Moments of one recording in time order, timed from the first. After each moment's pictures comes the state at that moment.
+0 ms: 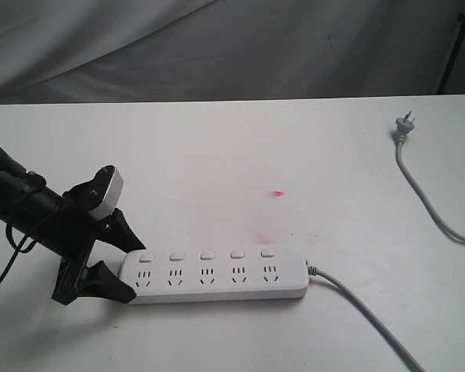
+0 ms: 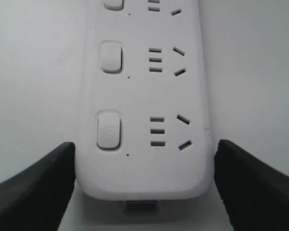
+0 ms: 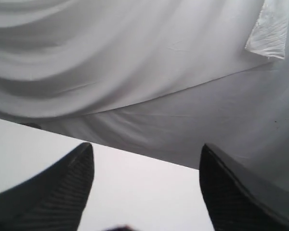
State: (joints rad) left arm -0.09 2.01 -0.97 -0.94 0.96 2.09; right arm -0.05 0.92 -1.21 0.39 0.59 -0.29
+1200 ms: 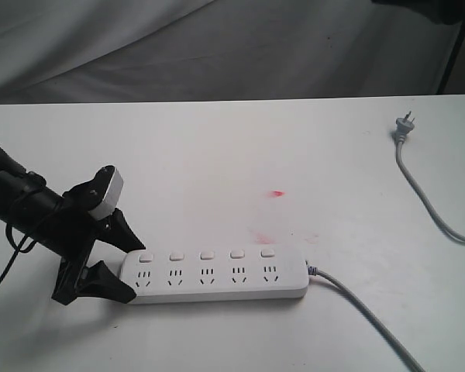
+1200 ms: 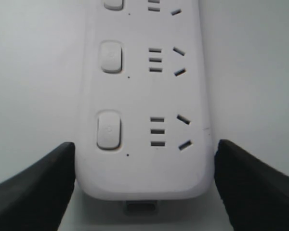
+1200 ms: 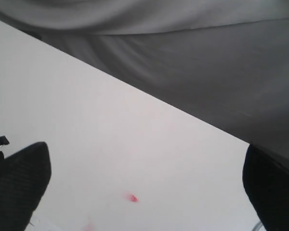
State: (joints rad) left arm -0.09 2.01 -0.97 -0.94 0.96 2.09; right arm -0.05 1.14 -1.21 0.45 0.66 -0.59
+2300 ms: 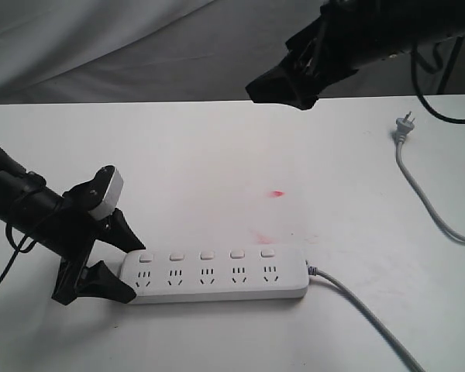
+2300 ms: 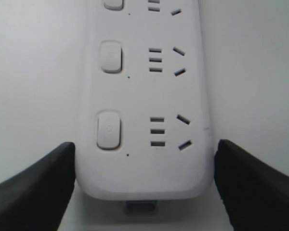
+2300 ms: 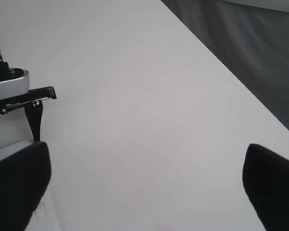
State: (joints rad) left arm -0.09 2.01 -0.97 -0.94 0.96 2.09; right arm -0.04 1.72 -1.41 0.97 0.82 -1.38
